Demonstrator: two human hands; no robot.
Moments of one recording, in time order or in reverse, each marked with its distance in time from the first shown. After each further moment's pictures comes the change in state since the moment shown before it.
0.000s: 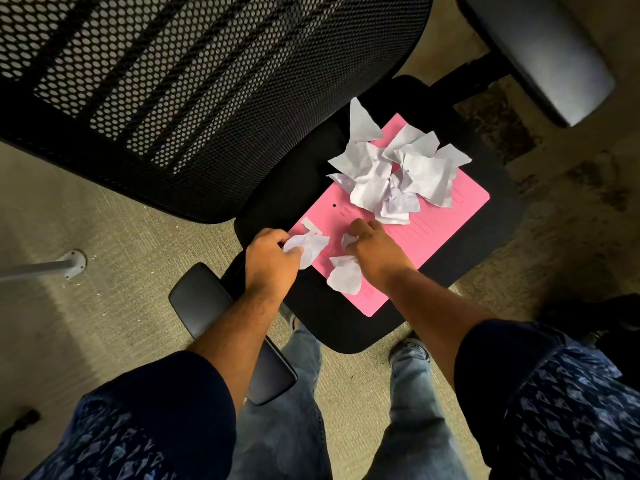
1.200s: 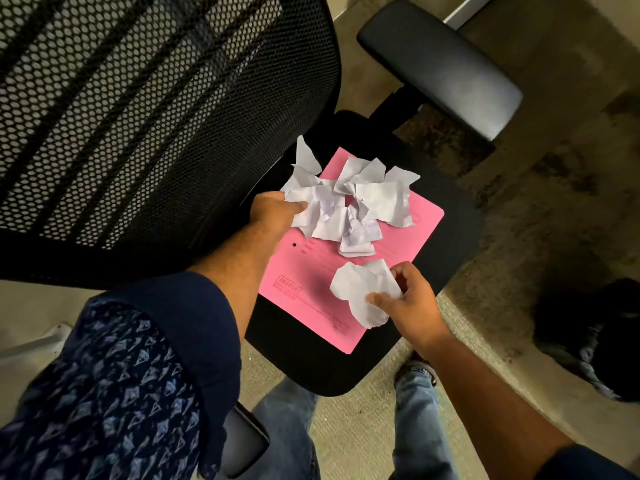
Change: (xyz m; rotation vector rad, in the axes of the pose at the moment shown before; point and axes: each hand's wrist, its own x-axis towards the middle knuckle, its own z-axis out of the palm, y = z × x) left_hand 0.122 0.124 0.062 -0.282 -0.196 -0.175; right_hand -0.096 0.058 0.014 1.321 0.370 0.631
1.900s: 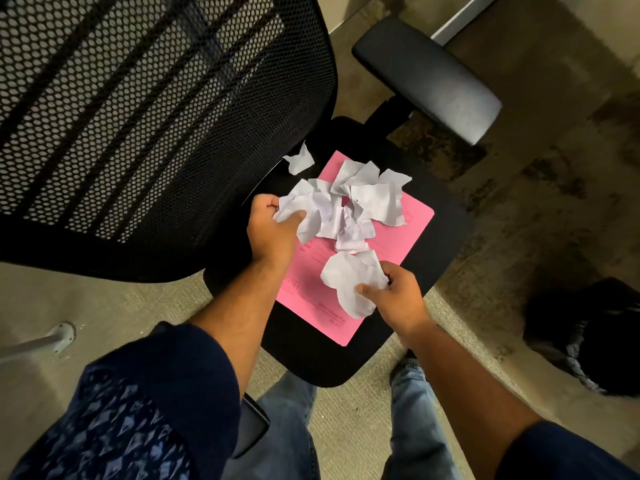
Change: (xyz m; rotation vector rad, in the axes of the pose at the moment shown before) left_hand -0.061 -0.019 -0.003 -0.153 0.228 0.263; right_hand 0.004 -0.005 0.014 0.086 -0.041 0.004
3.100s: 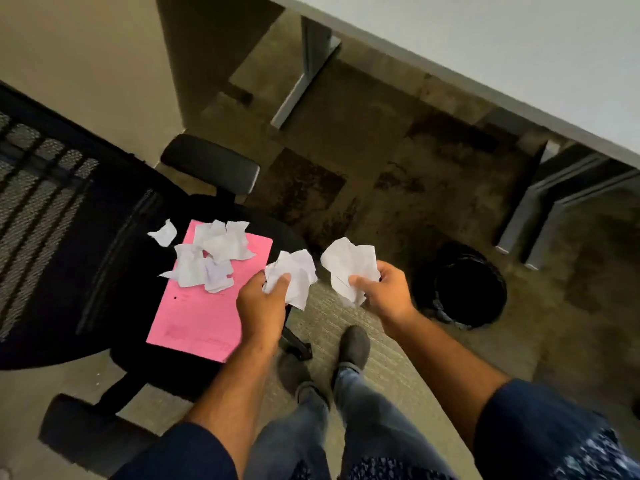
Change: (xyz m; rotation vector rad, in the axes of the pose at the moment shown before) left_hand -0.277 0.092 0.104 0.072 -0.229 0.143; right_hand -0.132 -0.019 -0.256 0.318 0.336 0.023
